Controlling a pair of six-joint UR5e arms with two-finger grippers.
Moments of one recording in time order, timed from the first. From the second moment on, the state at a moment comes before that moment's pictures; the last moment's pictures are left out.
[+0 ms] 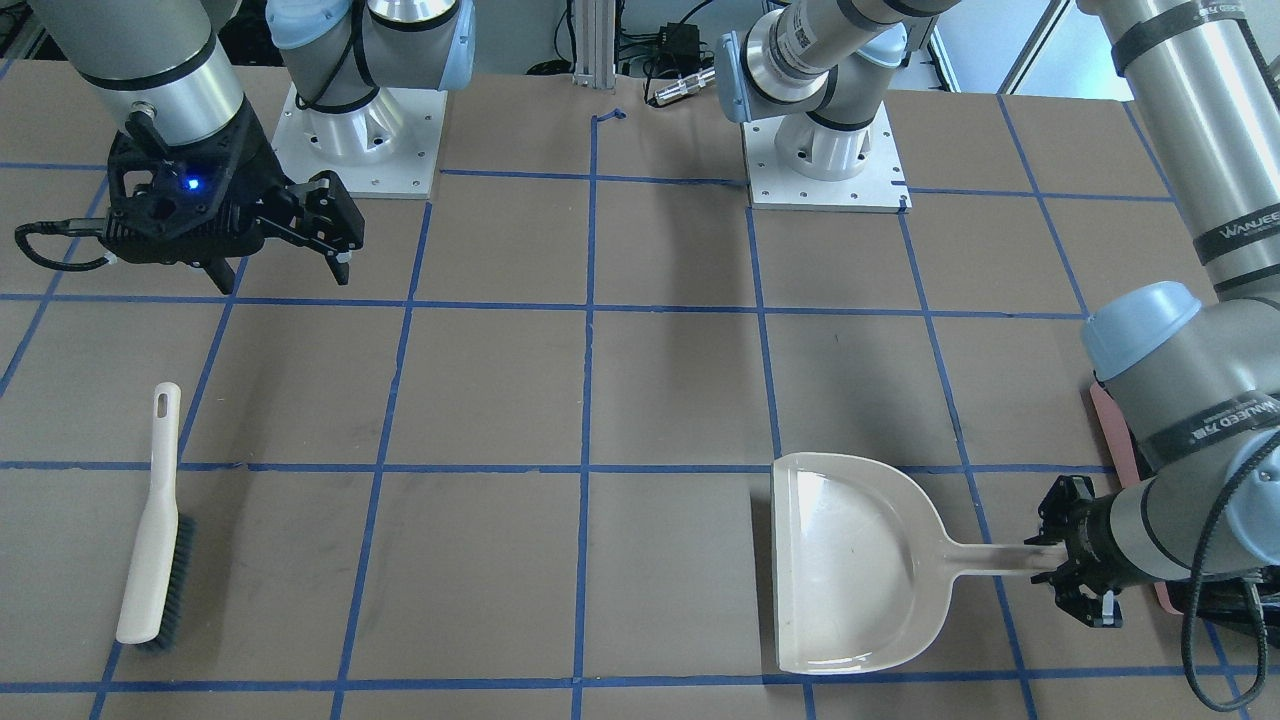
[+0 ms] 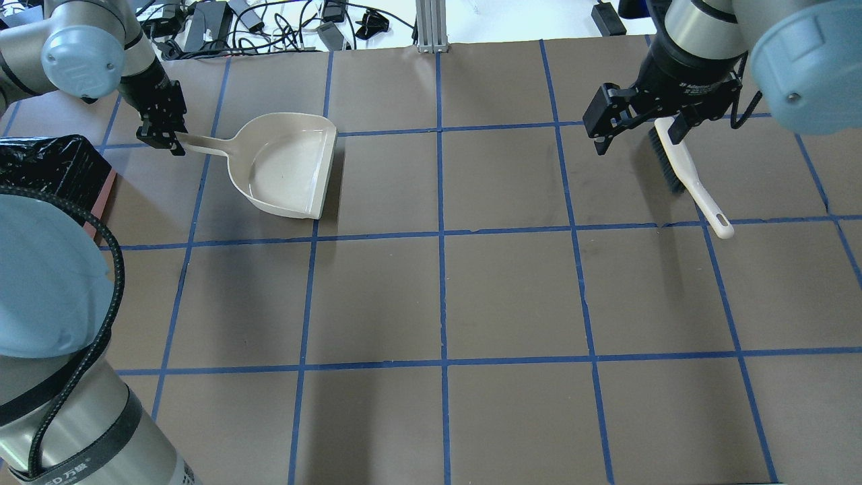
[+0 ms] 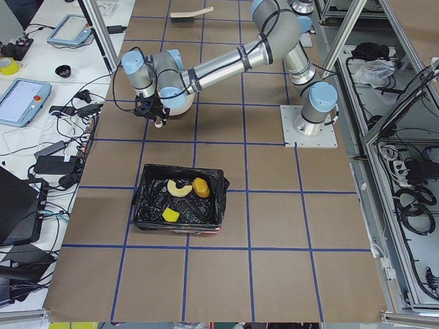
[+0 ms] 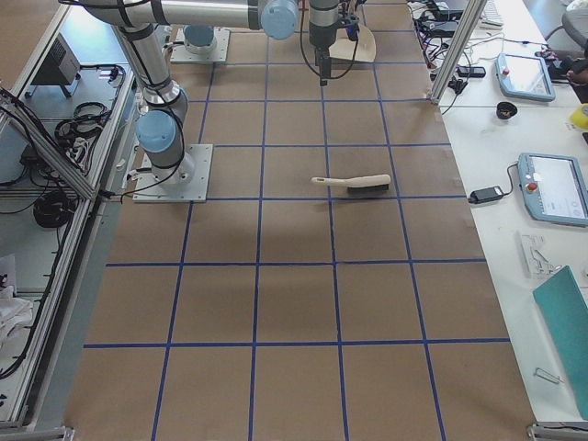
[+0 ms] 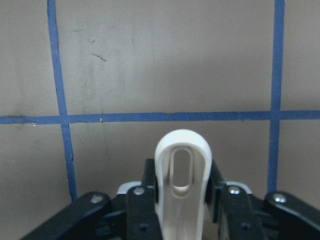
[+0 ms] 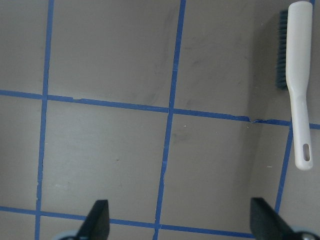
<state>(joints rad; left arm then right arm) -1.30 -2.19 -1.28 -1.31 1.68 -1.28 1.55 -1.56 1.60 -1.66 -1.56 -0.13</state>
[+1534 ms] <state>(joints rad) -1.30 -2.13 -1.45 -1.19 1.64 -1.26 1.55 -1.56 1.60 -1.65 -1.56 -0.14</state>
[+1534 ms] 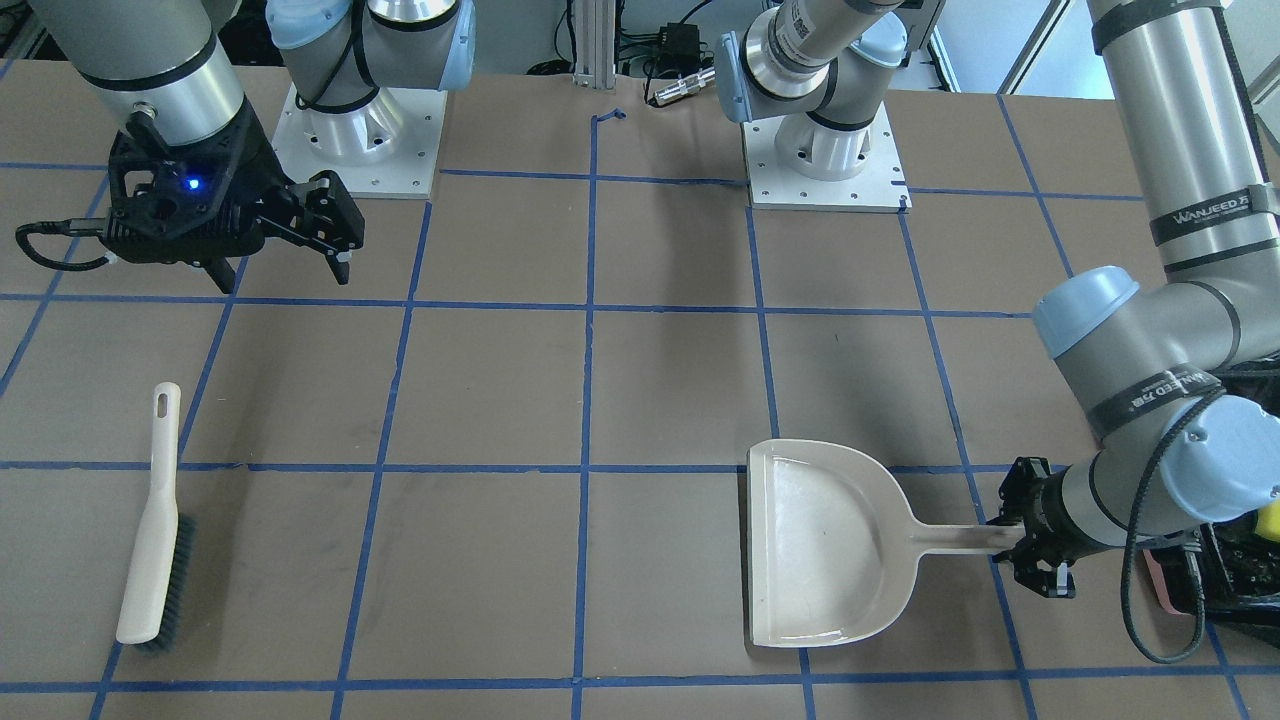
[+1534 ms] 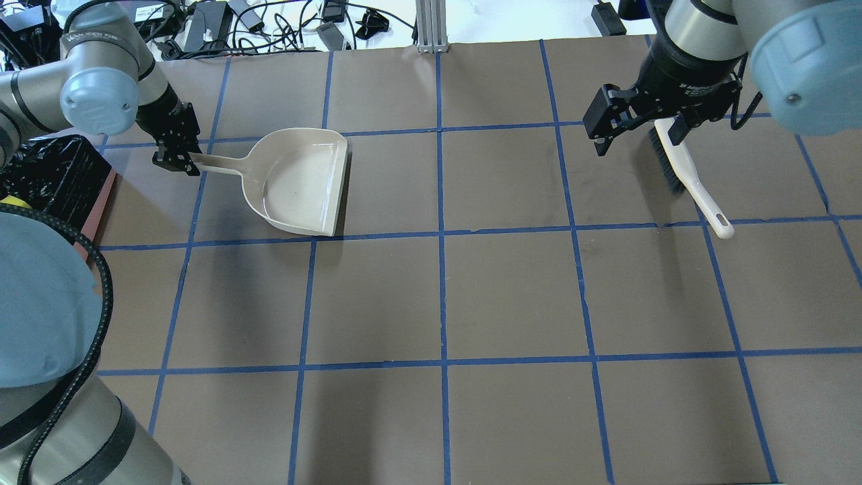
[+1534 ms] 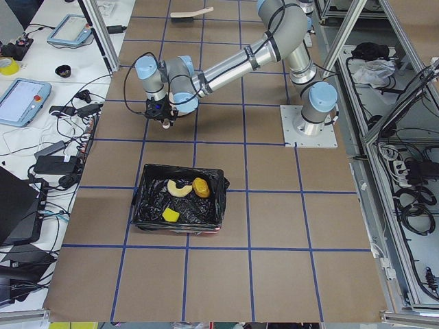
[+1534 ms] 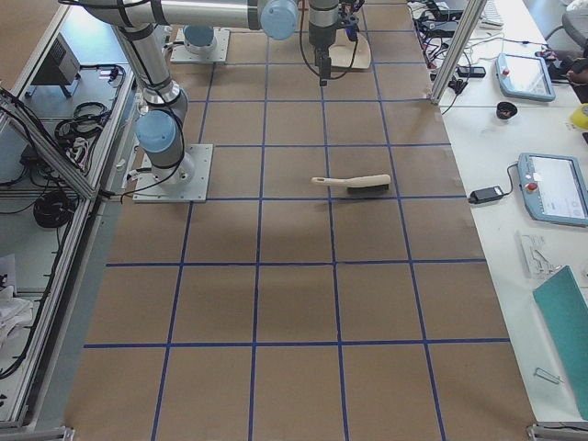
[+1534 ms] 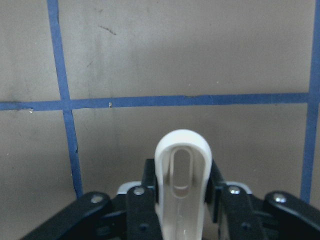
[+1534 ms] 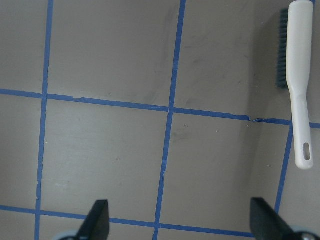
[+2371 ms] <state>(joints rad) -1.29 -2.15 -1.44 -1.14 1.64 -1.31 1.55 -1.57 1.60 -1.65 -1.56 -0.14</state>
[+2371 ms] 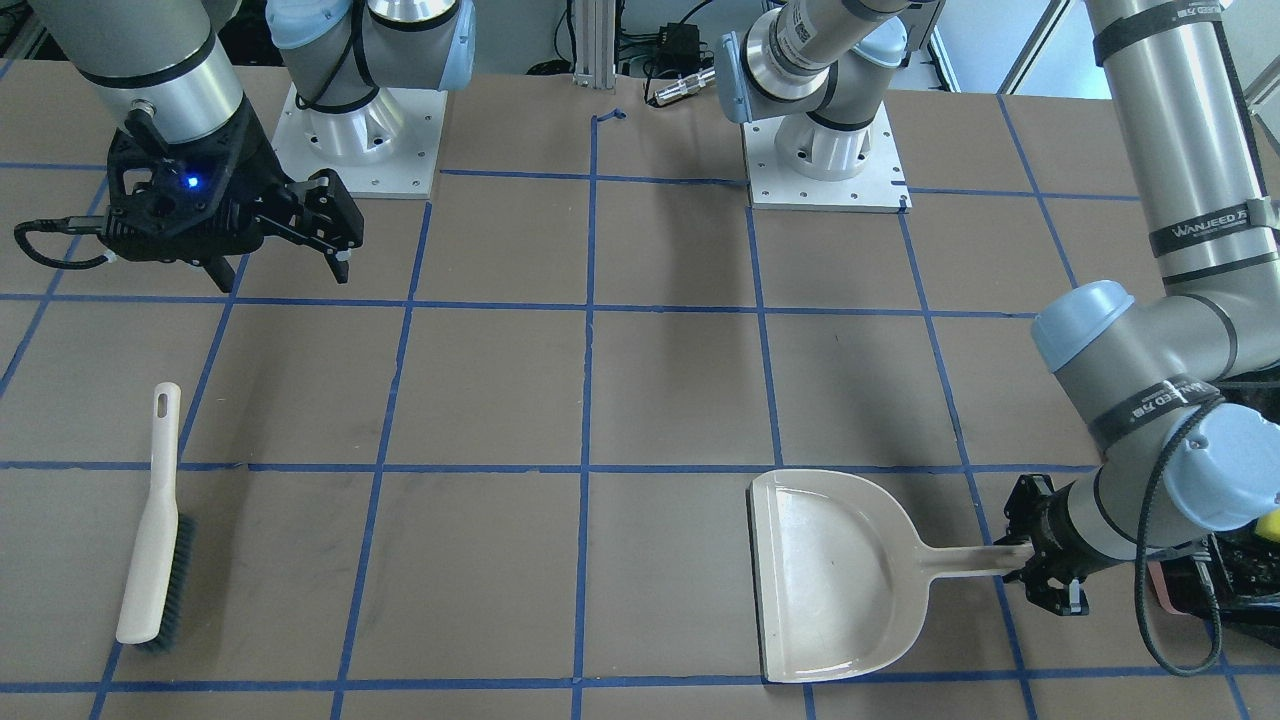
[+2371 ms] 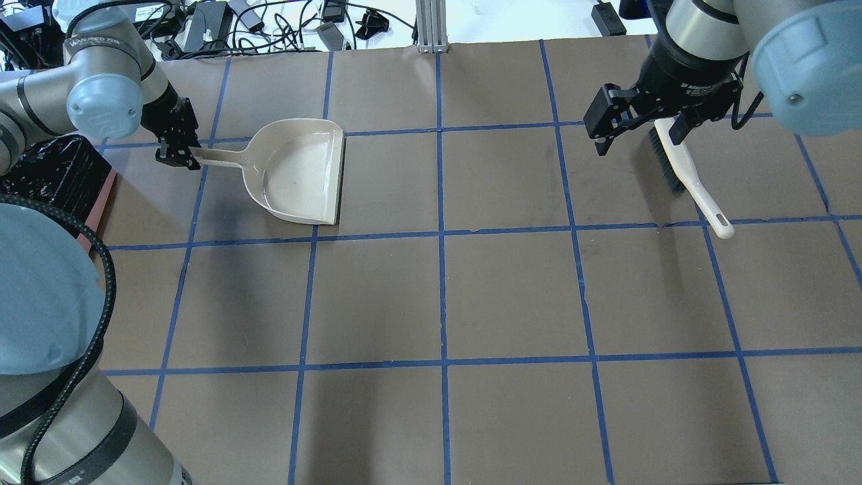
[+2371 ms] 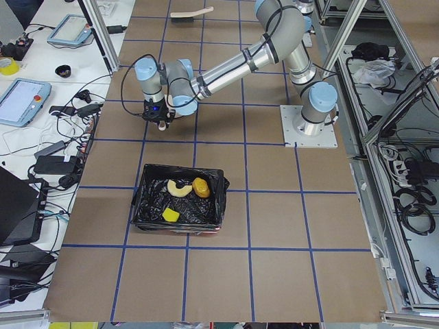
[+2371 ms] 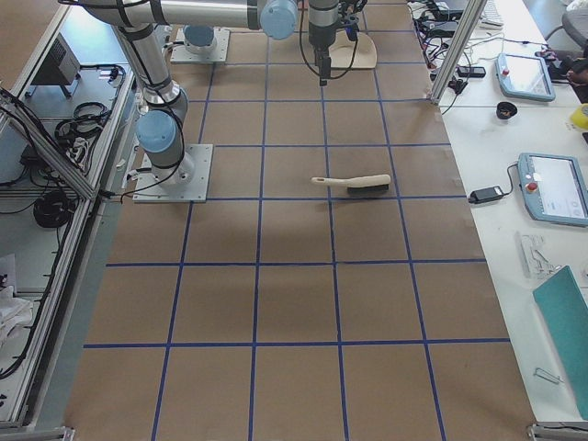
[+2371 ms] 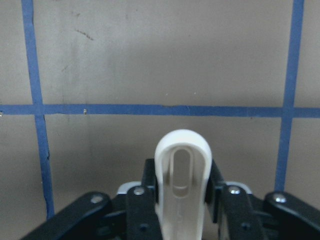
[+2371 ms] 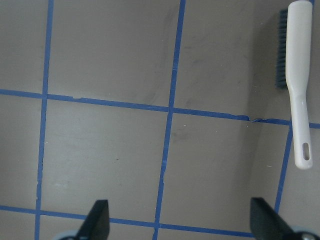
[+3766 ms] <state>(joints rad) -1.30 -2.12 -1.49 -1.10 1.64 -1.29 1.55 -1.57 1.60 -1.65 -1.56 -0.14</state>
